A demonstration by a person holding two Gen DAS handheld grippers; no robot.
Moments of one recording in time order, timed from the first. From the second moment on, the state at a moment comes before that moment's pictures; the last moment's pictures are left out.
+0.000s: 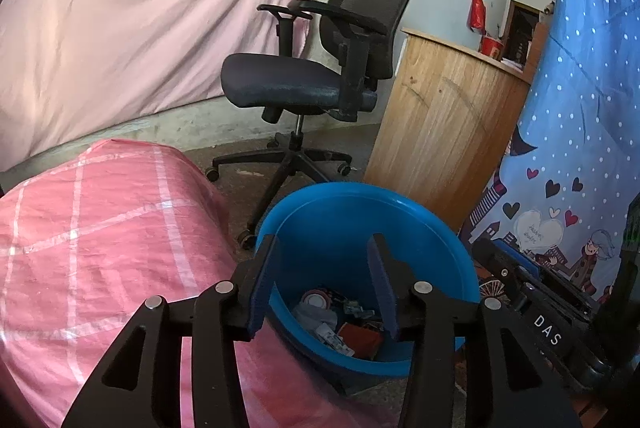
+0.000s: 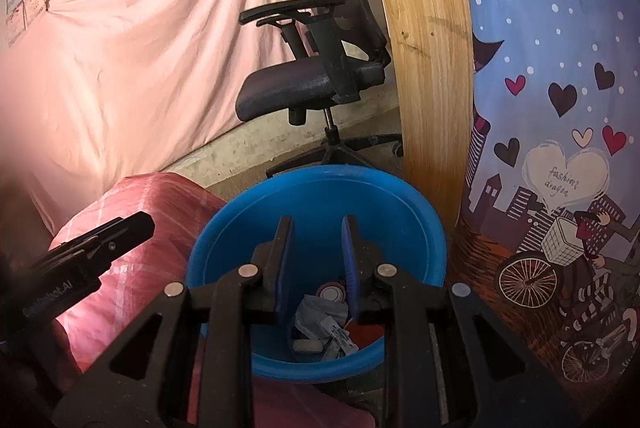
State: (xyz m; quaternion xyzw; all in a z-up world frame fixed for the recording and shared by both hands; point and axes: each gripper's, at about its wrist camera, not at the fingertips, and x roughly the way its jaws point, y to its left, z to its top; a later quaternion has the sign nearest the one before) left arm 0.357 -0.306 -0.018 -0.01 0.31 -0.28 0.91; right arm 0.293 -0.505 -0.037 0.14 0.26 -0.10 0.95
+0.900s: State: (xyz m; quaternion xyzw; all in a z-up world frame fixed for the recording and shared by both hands) left arm 0.240 -0.151 0.025 -0.08 0.21 -0.17 0.96; right arm 0.196 -0.399 0.011 0.07 0.15 -0.06 0.98
